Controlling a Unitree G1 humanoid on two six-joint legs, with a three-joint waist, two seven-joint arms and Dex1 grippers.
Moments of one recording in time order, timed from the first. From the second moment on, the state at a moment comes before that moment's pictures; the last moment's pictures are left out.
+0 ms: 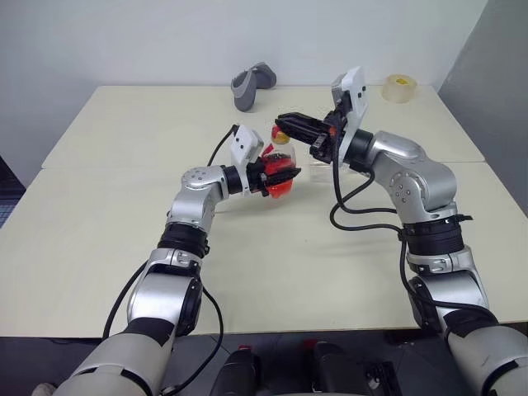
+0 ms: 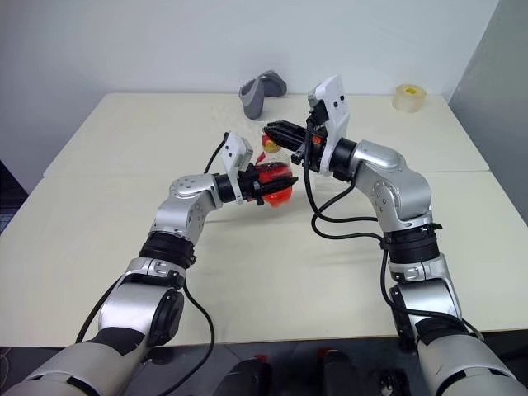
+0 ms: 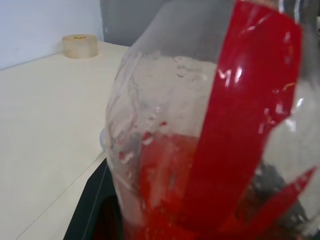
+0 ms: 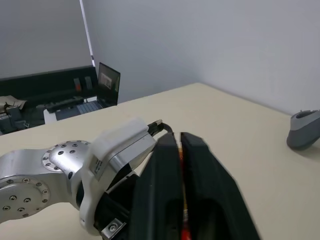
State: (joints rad) left arm -0.92 0.26 0.00 0.69 -0.20 0.11 -1.05; right arm -0.94 -0.29 0.05 0.11 0.45 0.58 0.74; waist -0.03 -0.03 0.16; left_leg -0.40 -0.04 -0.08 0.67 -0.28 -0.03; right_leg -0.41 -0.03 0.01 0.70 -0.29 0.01
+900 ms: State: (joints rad) left arm -0.76 0.34 0.00 0.22 -0.31 0.37 -1.06; right arm -1.02 -0.35 -0.04 0.18 0.57 0.75 0.88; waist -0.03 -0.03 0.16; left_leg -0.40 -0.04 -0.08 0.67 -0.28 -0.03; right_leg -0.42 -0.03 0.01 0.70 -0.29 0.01
